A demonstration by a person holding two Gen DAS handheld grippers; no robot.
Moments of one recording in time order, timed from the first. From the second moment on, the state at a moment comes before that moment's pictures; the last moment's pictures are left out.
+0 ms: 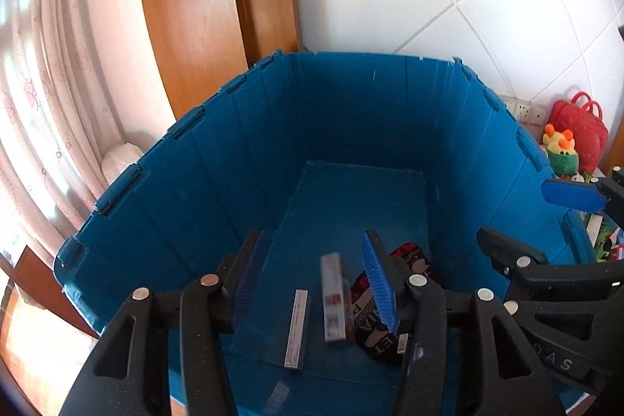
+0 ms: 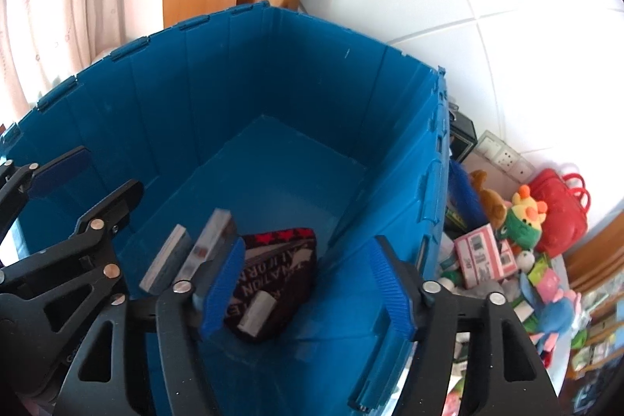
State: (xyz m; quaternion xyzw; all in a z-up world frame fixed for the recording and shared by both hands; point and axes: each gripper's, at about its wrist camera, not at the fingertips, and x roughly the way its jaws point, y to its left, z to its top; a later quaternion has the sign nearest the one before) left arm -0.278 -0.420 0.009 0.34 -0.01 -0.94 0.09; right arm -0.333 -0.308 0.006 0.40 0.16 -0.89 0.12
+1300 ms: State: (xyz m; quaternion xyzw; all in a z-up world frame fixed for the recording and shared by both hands) left arm -0.244 -0.122 -0.022 0.32 0.00 -0.94 -0.11; right arm -0.158 0.246 -0.076 0.40 -0.09 -0.89 -0.21
